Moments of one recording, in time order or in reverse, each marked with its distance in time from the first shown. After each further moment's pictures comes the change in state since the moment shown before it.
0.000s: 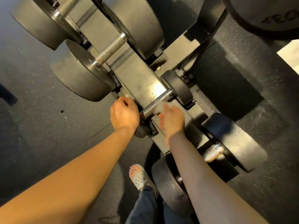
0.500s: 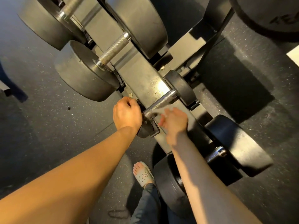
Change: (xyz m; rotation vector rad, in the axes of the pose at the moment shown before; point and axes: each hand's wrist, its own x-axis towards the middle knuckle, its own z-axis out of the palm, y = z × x) left_hand -0.001 0.006 -0.003 0.042 0.017 0.017; right_hand 0.000 -0.001 0.001 0.104 -0.026 0.041
